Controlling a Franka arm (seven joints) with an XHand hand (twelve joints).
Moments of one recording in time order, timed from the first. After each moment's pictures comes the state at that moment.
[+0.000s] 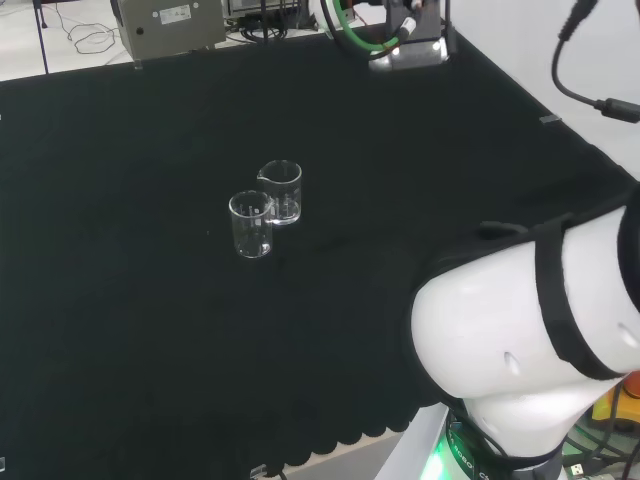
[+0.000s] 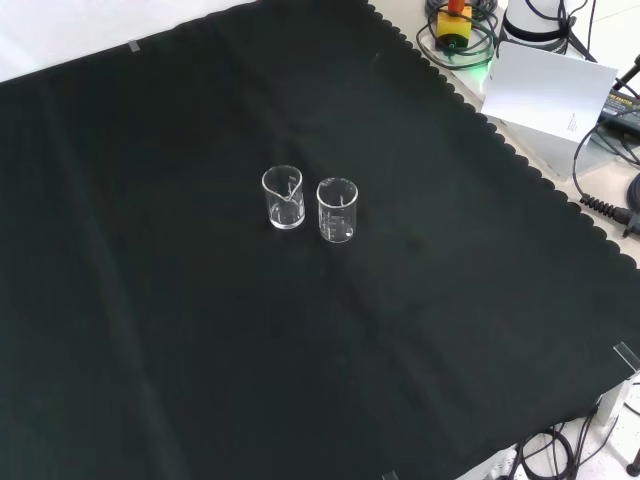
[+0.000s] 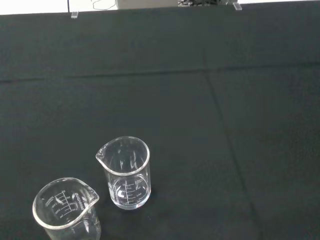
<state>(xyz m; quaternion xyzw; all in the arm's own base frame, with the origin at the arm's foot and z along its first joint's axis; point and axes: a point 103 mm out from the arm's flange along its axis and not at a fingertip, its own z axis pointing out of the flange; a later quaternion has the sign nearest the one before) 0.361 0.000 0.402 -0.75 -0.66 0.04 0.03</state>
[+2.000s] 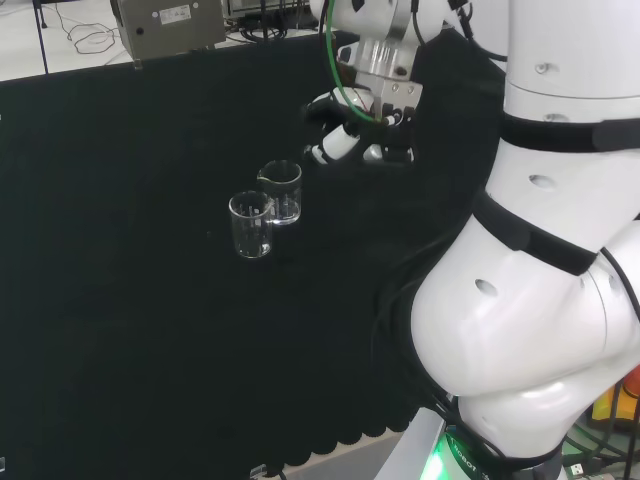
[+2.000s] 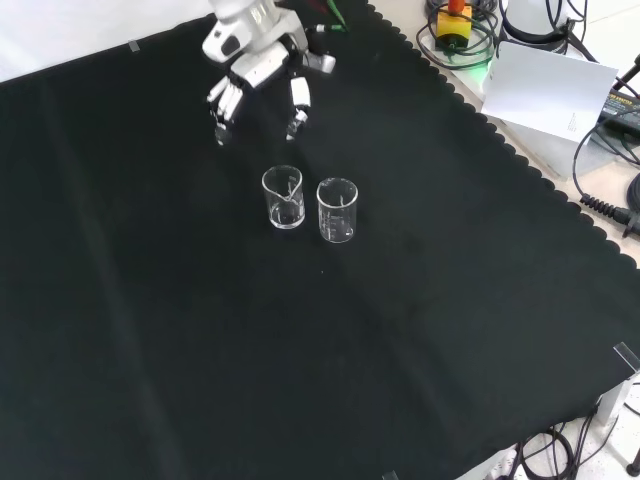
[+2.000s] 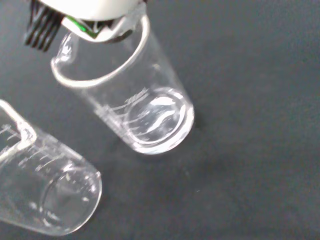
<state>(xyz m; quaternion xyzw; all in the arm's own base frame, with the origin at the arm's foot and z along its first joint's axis) 0.489 -0.041 0.155 -0.64 -0.73 -0.02 0.23</state>
